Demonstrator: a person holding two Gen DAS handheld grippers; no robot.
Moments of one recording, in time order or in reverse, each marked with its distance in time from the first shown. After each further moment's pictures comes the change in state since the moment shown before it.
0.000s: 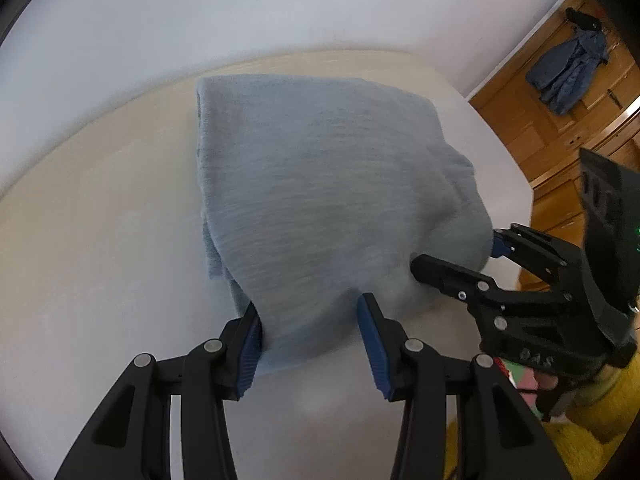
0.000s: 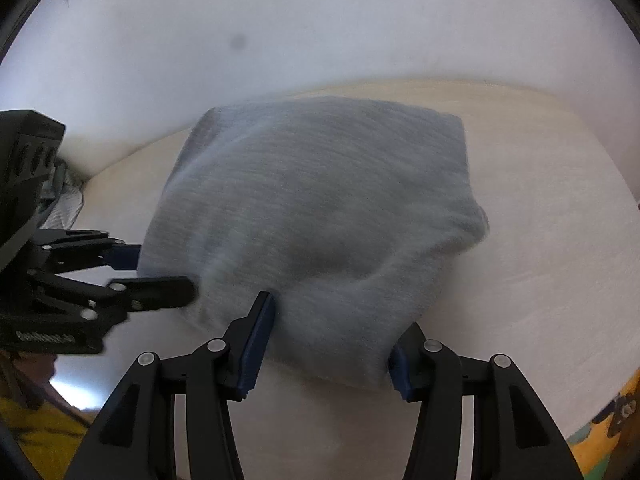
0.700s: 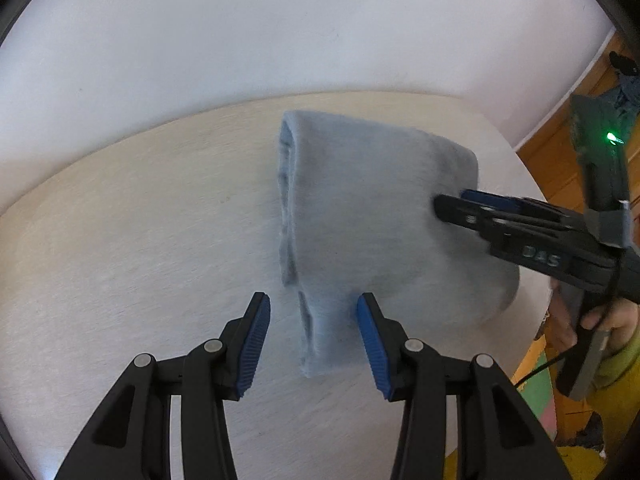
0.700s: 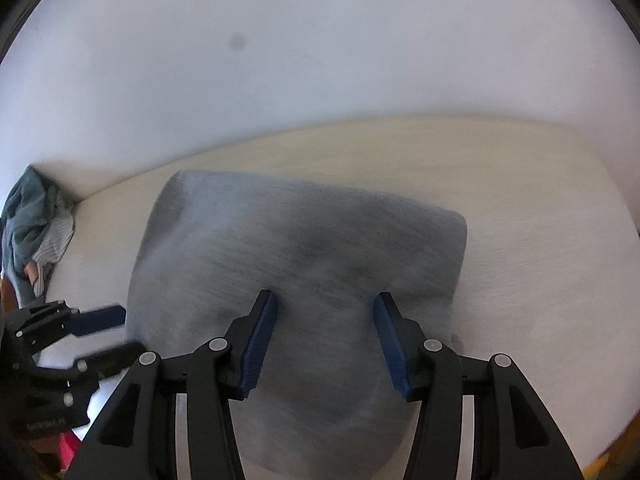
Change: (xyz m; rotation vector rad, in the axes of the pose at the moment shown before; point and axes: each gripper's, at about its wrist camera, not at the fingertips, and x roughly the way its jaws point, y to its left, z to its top) left arm -0.036 0.011 -0.024 -0.163 -0.125 0.163; right arm 0.031 -0.010 0.071 -0.105 -0.008 0.060
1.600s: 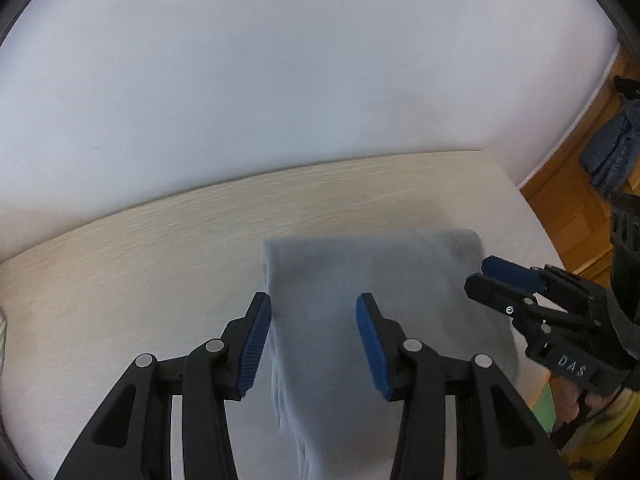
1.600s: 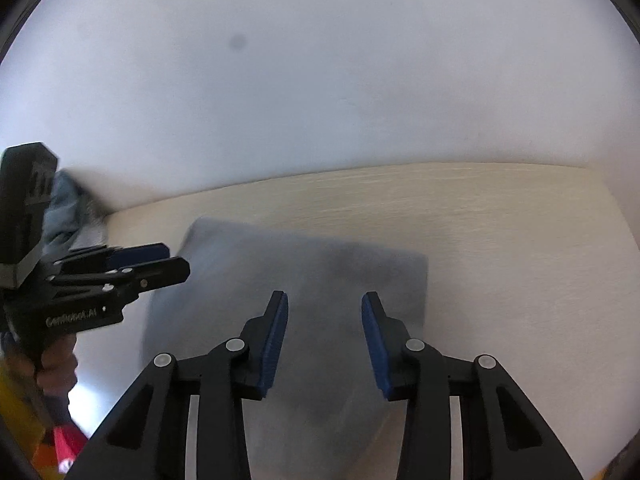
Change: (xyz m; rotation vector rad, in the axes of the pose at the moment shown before) left arm -0.024 0.028 0.026 -0.022 -0.126 0.013; right arm 0.010 0.035 0.021 0.003 -0.103 0.054
